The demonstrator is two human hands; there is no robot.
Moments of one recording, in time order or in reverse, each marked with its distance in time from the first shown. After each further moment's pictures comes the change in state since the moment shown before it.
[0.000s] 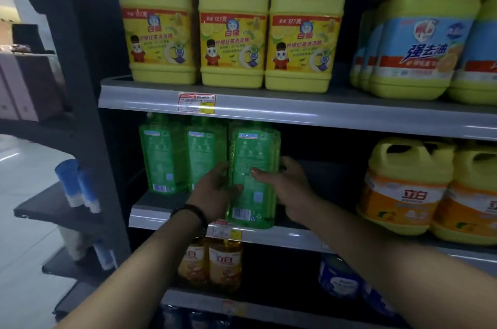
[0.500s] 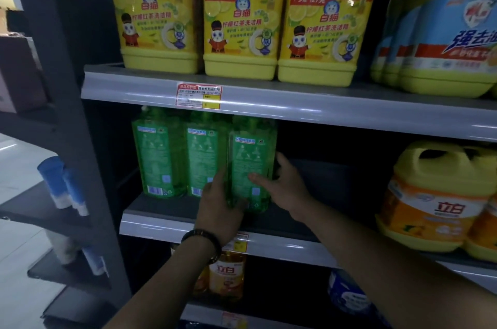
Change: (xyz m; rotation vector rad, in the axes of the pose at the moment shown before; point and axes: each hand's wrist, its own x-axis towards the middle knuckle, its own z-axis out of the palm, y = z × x) left_hand 0.027 -0.050 0.018 0.313 0.201 0.131; right_hand 0.071 0.044 0.009 -0.282 -0.076 -0.227
